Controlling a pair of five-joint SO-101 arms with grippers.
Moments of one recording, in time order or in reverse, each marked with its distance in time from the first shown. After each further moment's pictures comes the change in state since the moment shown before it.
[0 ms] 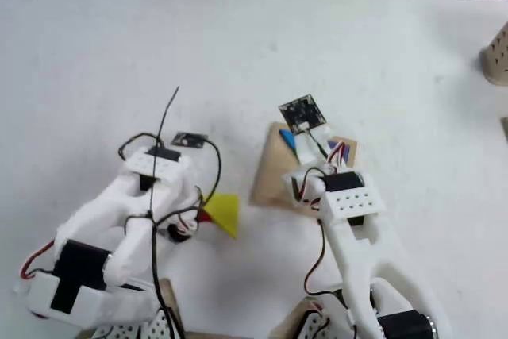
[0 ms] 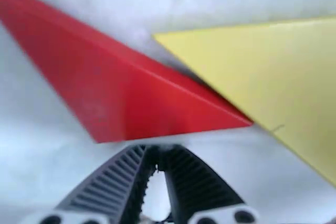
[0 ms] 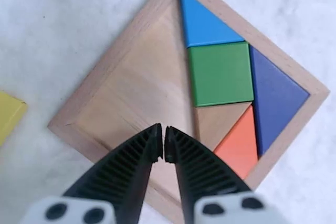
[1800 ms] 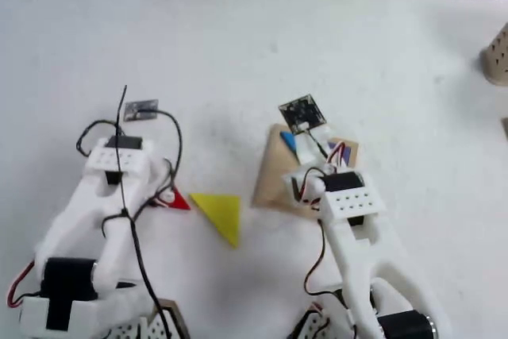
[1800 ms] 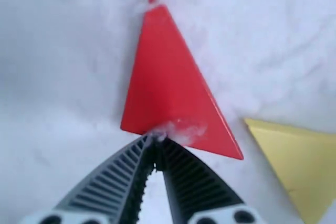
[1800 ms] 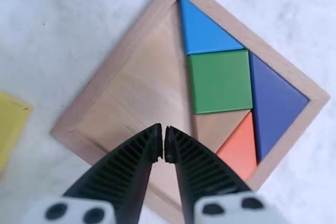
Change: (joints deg) left arm -11.2 -3.7 -1.5 -6.0 5.0; right arm 0.0 0.0 0.0 0.0 0.0
